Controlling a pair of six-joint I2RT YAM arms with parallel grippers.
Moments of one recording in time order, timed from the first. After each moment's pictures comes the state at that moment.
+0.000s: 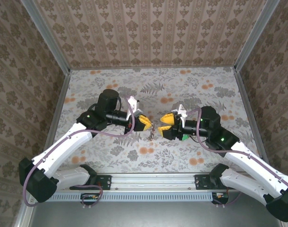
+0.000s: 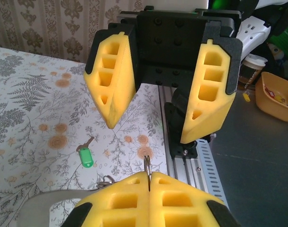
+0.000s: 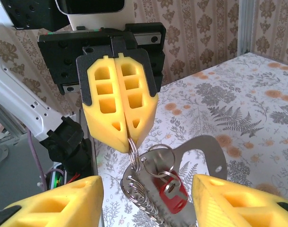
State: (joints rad) left arm -0.69 1.14 1.01 -0.40 1.00 0.21; right arm 0.64 0.84 0.73 -0.09 -0.59 0.10
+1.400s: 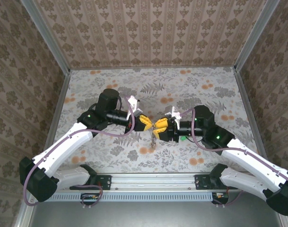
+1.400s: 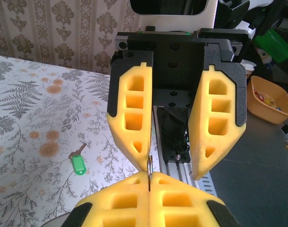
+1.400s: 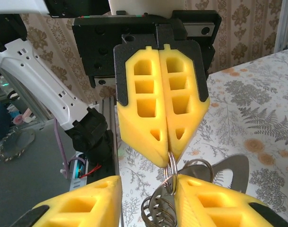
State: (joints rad) left arm -0.69 1.15 1.01 -0.36 1.03 0.19; right arm 0.71 0.91 0.77 -0.09 -0.64 0.07
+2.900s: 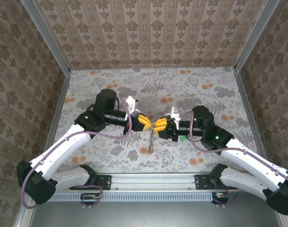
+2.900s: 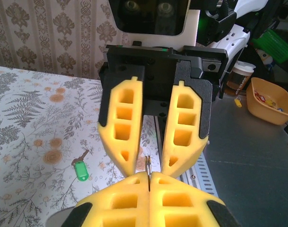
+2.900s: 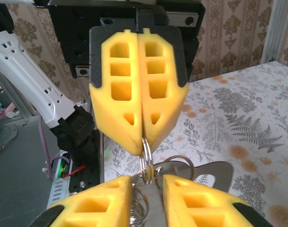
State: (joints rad) left arm -0.70 1.11 1.01 -0.36 1.03 0.19; right arm 0.71 0.91 0.76 -0.06 -0.61 0.00
